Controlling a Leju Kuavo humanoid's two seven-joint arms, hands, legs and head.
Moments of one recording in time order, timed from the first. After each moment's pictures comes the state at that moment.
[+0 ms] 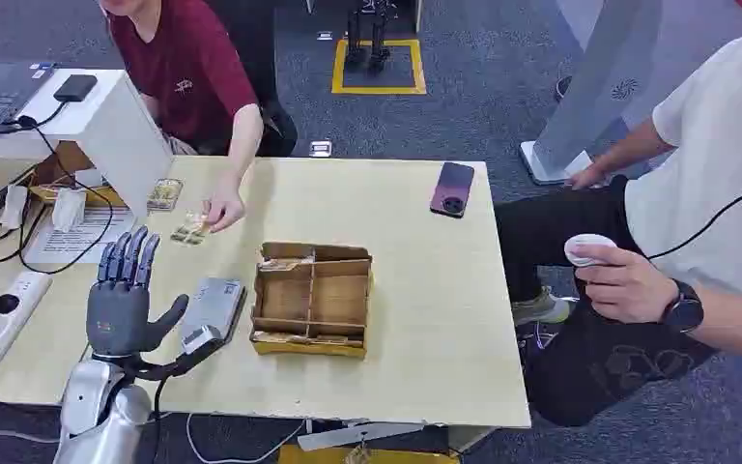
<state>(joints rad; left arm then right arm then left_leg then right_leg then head) -0.19 -0.01 0.18 -1.21 -1.24 0.69 -0.55 -0.03 -0.05 0.23 -0.17 0.18 -0.14 -0.36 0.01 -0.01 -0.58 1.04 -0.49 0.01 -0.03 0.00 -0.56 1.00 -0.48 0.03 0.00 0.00</state>
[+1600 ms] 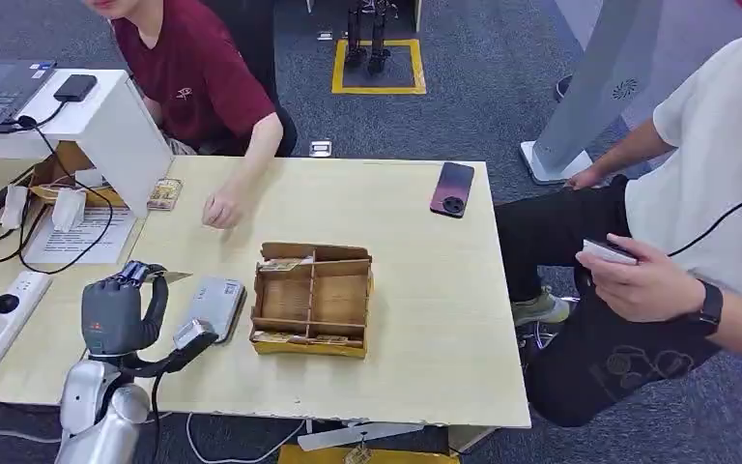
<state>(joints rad) -0.20 0.02 0.15 -1.19 -1.09 0.69 -0.56 -0.04 -0.05 0.23 -0.17 0.19 -0.15 -0.36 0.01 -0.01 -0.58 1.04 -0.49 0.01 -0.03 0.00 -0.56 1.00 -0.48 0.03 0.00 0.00</state>
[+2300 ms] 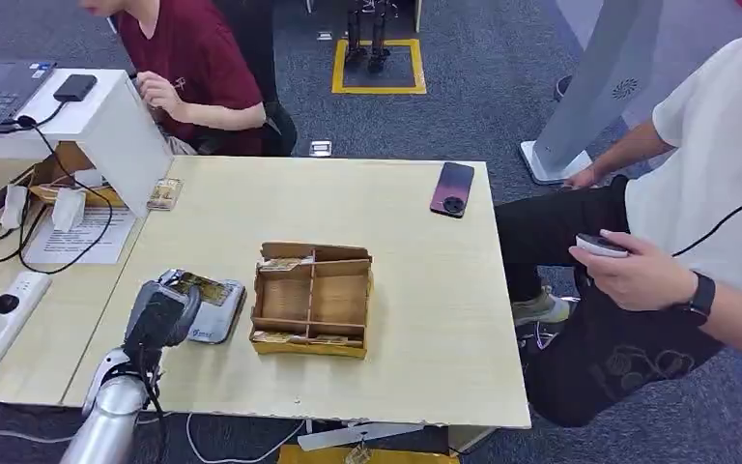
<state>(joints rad) -0.21 0.09 -0.04 -1.17 -0.41 0.06 -0.36 -0.03 -0.05 0.20 -0.17 0.17 -0.15 -0.36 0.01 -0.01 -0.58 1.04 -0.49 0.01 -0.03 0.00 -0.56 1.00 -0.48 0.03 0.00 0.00</state>
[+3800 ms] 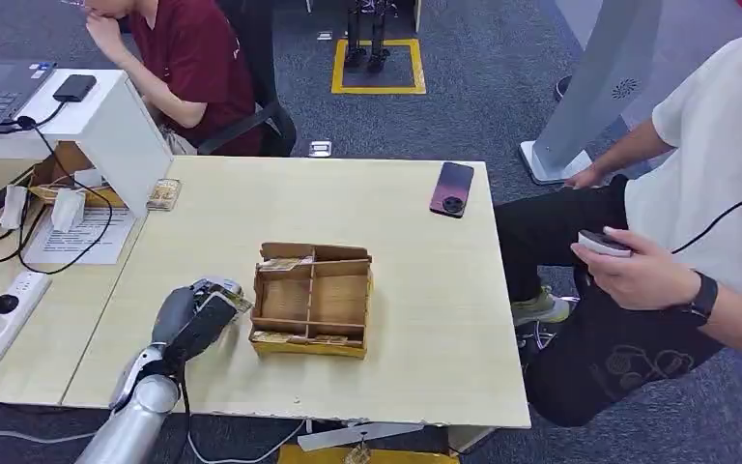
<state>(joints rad) -0.29 0.08 -0.14 -0.98 -0.62 0.21 -0.28 -0.03 -0.05 0.18 -0.17 0.19 -0.15 -0.36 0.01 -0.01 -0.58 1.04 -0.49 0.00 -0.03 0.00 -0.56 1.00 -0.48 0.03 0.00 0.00</state>
